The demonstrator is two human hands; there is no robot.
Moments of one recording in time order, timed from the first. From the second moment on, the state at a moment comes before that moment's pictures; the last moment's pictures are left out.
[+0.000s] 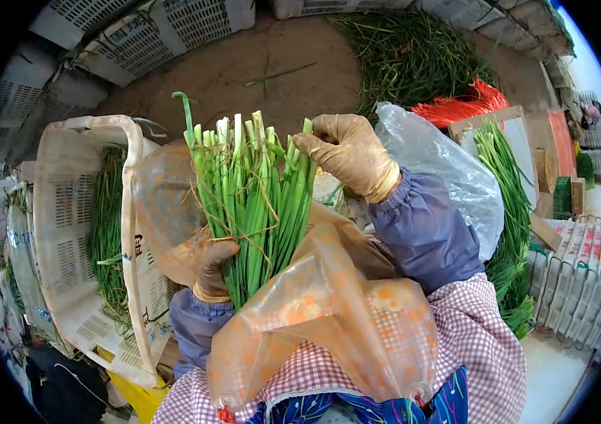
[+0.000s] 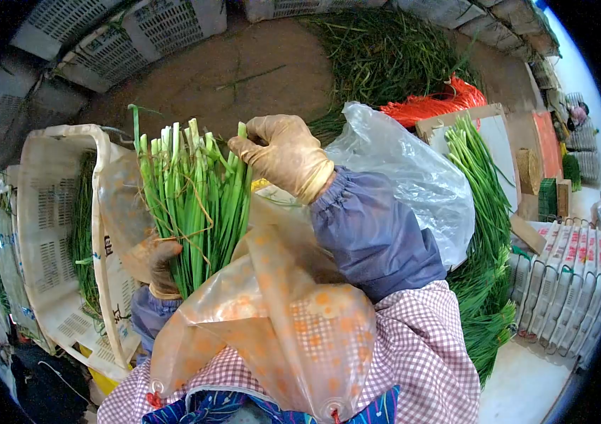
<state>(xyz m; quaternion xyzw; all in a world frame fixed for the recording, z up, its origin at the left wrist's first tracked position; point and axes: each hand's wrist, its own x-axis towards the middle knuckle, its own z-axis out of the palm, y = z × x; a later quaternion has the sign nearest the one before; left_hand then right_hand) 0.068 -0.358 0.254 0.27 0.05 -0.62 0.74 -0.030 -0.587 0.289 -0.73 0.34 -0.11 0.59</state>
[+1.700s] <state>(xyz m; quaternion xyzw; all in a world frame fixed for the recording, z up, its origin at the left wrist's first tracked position) 0.090 -0.348 0.239 0.30 0.04 -0.57 0.77 -0.053 -0.568 0.283 -0.63 0.22 -0.11 0.74</state>
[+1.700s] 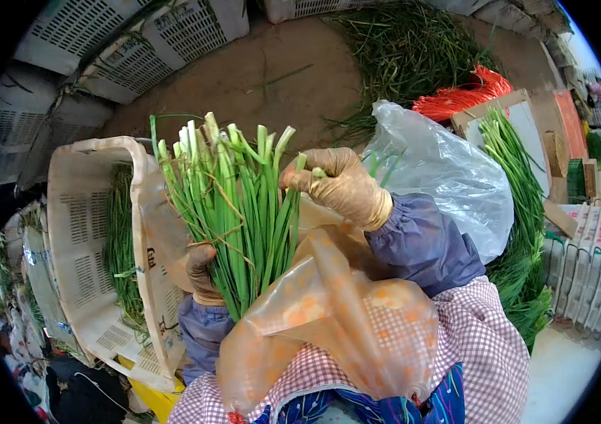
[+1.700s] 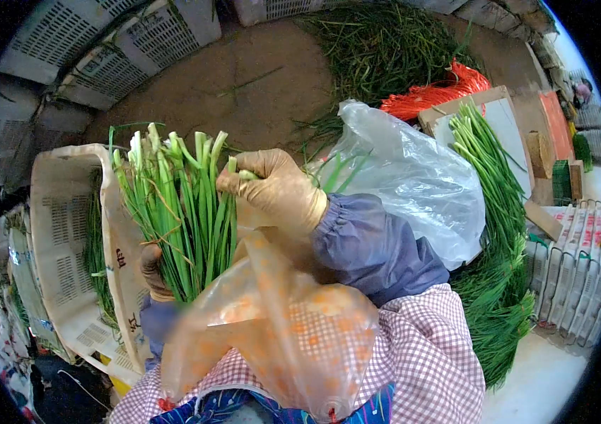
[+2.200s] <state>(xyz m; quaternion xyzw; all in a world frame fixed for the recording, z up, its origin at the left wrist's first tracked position) 0.097 -0.346 0.226 0.24 0.02 -0.54 0.81 -0.038 -0.620 0.286 -0.68 0.23 -0.20 0.67</state>
